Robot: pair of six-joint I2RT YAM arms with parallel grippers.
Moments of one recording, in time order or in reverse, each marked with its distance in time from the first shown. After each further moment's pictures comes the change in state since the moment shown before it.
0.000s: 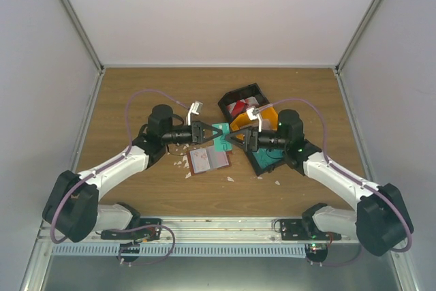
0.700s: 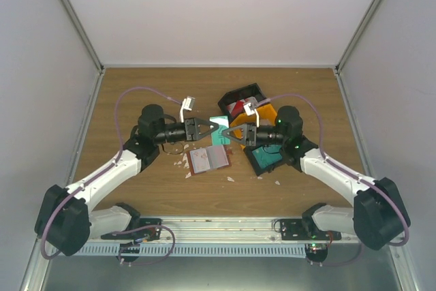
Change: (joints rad) left arm 0.016 -0.102 0.010 0.013 -0.019 -0.028; right arm 0.014 0.047 0.026 0.145 -0.086 0.143
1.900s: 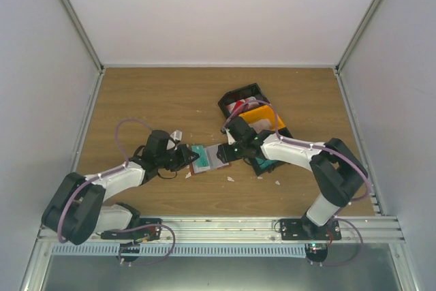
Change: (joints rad) left arm 0.055 0.047 -0.316 -0.196 -0.320 0.022; right arm 0.240 0.400 0.268 -0.714 0.758 -0.367
